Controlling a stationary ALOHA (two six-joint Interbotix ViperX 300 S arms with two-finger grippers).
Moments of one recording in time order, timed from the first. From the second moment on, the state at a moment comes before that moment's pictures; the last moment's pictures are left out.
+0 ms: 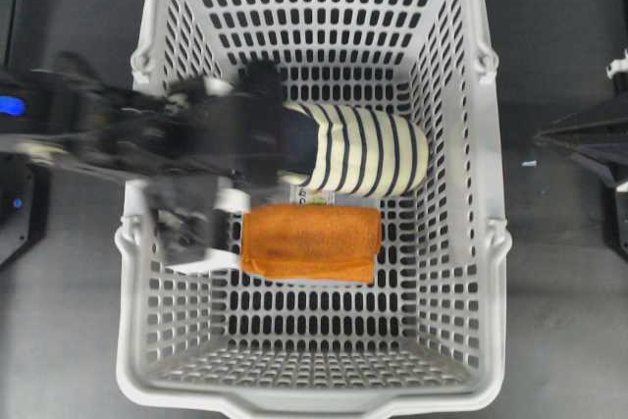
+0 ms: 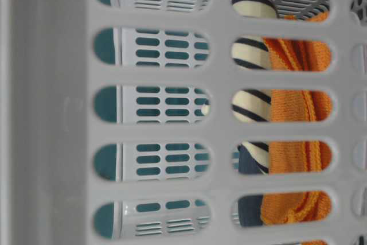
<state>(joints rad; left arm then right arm) -0.10 -0.17 0.21 0.04 0.83 -0.15 0.00 -0.99 1.18 0.01 -0.24 0.02</state>
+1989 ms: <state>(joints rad) -0.10 0.05 -0.24 0.04 1.17 -0.12 0.00 -1.01 1.21 0.01 -0.24 0.02</state>
